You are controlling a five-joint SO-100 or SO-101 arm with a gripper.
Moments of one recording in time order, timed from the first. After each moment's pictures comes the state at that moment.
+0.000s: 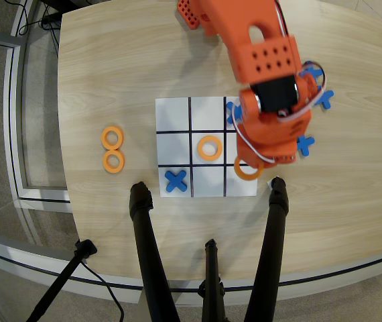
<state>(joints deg) -16.8 97.8 109.2 41.2 -72.6</state>
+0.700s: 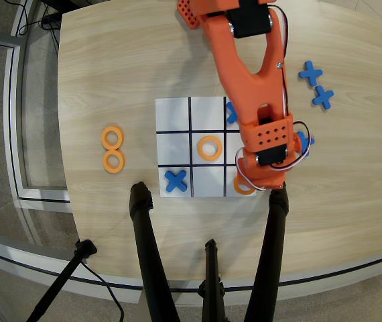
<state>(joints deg) -15.6 66.7 90.1 32.3 -71.6</state>
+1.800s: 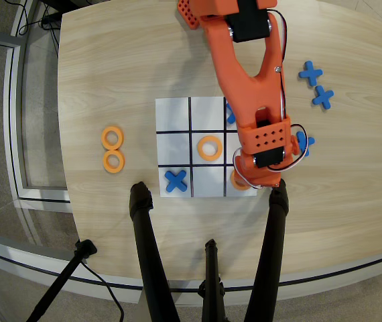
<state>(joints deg) -15.0 65.3 89.3 35.2 -71.8</state>
